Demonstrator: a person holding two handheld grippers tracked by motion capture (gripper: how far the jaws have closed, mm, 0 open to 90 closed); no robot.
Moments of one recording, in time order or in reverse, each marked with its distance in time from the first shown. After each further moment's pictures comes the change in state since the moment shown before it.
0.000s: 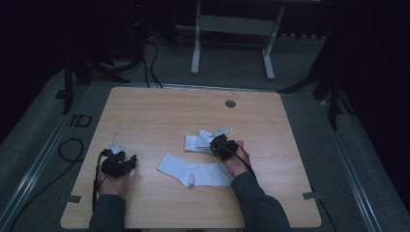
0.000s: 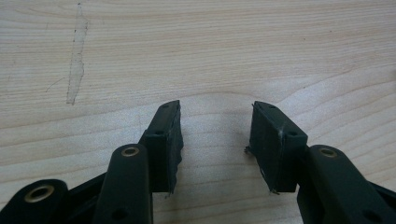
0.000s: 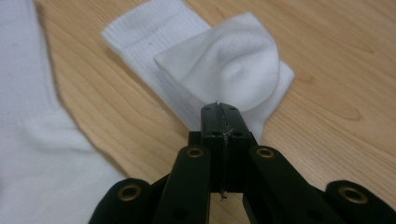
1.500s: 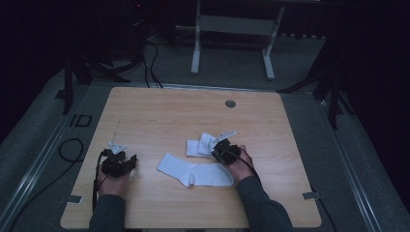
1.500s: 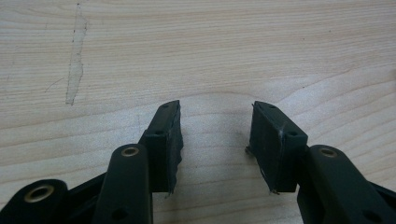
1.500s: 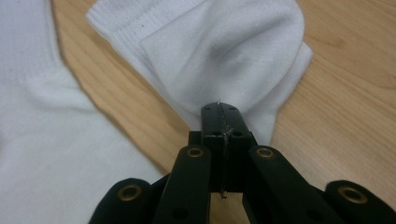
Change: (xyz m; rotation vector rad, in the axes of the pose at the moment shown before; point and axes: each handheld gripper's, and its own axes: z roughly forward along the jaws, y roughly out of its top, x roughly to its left) left arm 0.000 0.000 0.000 -0.002 -0.001 0.001; right arm -0.004 -0.020 0.003 0.037 0.073 -0.003
